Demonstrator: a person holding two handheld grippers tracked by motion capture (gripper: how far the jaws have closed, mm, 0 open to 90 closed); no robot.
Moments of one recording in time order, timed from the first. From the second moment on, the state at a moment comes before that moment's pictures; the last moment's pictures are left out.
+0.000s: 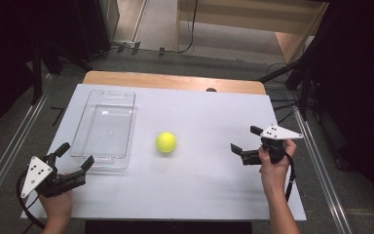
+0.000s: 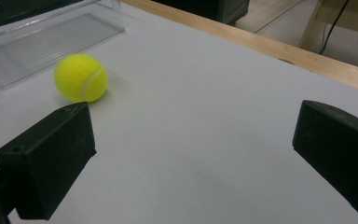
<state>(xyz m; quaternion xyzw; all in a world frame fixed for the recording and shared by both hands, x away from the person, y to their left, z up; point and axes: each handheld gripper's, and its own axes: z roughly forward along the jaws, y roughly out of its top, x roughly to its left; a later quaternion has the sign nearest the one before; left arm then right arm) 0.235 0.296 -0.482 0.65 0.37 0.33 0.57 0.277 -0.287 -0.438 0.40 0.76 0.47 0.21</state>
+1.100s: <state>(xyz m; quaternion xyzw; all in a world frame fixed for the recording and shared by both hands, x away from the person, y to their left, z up) 0.235 0.297 -0.481 0.65 0.37 0.33 0.57 0.309 -0.242 -0.429 0.37 0.79 0.46 0.18</state>
